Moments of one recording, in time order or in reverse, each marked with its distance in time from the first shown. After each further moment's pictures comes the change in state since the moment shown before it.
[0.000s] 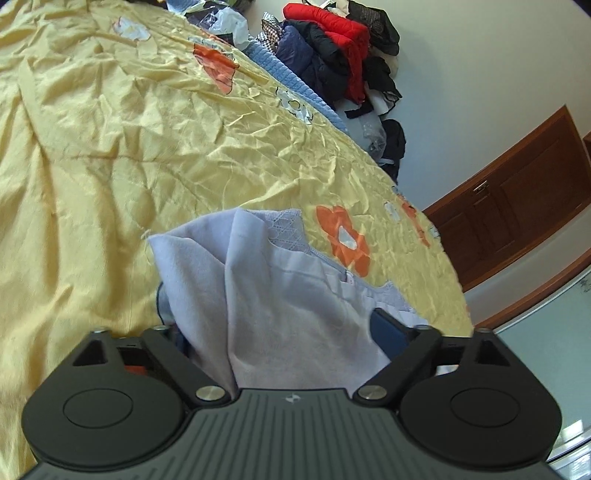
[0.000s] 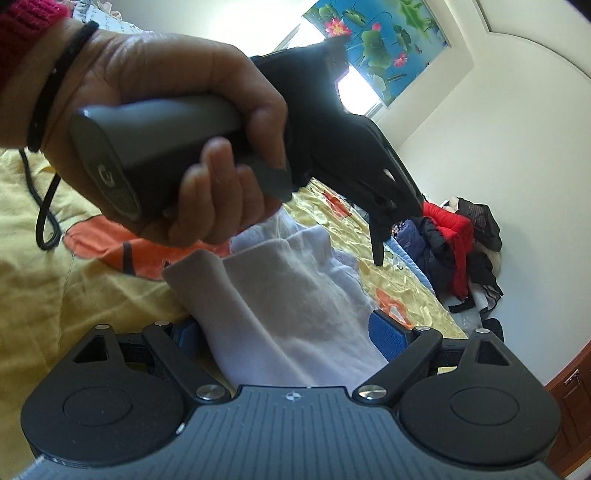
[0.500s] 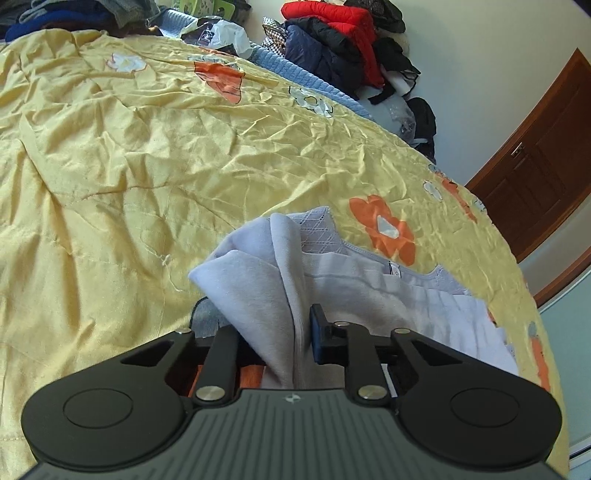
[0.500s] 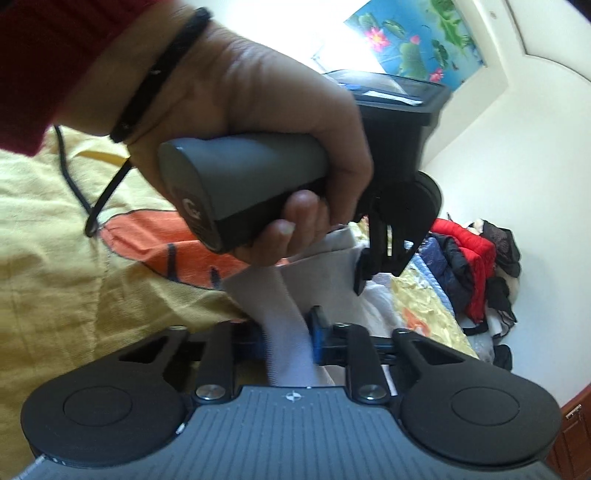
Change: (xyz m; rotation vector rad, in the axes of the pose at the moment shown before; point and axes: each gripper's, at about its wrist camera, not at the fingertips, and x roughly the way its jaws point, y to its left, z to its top) left arm 0.013 -0.015 -0.001 0.156 -0.003 0.190; right arm 0.010 0.019 0.004 -0.106 -0.008 0.080
